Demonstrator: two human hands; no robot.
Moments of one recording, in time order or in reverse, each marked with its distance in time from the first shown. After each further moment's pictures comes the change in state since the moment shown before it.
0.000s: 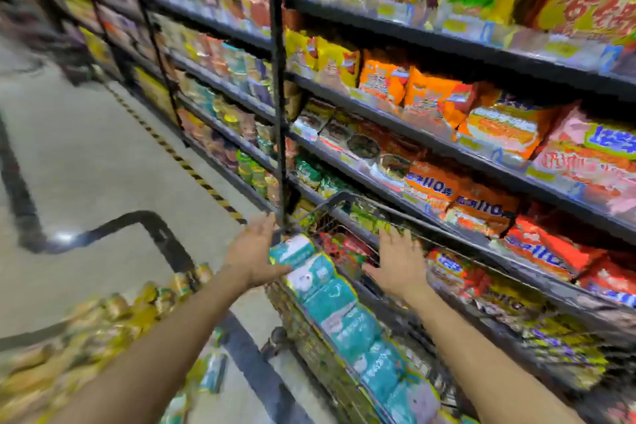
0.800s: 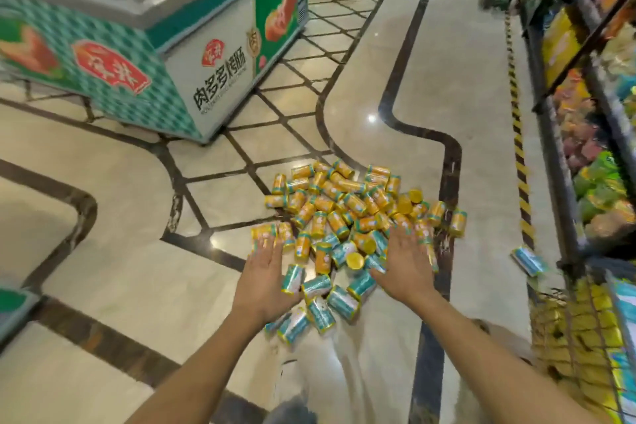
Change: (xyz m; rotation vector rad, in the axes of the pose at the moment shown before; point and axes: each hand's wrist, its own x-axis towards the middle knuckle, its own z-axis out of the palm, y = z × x) left_hand -0.497 -0.121 0.106 -0.180 0.106 -1.213; right_hand -0.244 -0.351 0.095 -0.082 -0.224 -1.150
